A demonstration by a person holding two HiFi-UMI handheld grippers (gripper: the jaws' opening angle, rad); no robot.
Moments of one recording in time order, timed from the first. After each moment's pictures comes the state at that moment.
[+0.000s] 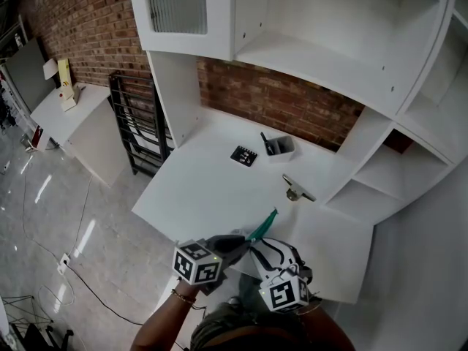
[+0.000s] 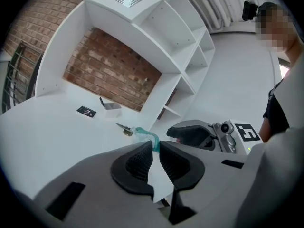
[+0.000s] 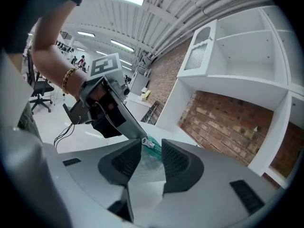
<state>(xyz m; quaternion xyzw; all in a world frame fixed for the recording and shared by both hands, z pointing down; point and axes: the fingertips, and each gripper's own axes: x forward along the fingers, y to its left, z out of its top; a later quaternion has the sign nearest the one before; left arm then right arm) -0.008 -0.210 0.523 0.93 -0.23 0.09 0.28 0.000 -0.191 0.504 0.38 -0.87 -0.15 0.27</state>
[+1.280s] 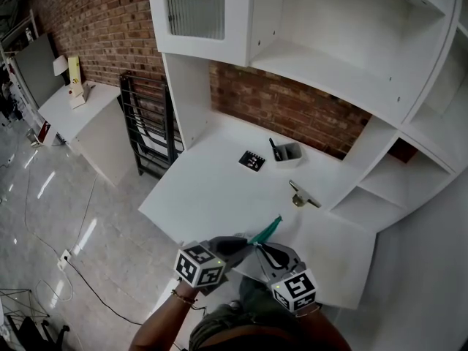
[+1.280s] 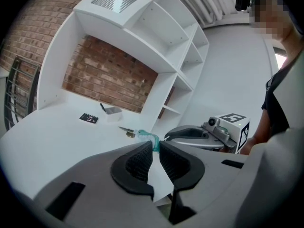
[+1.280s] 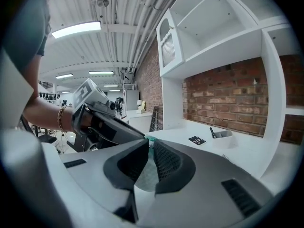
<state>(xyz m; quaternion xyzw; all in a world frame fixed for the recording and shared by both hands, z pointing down) -0.021 -0.204 0.514 0.94 -0.24 0.11 0.24 -0.005 -0.194 0.503 0.38 -0.92 0.05 0.13</state>
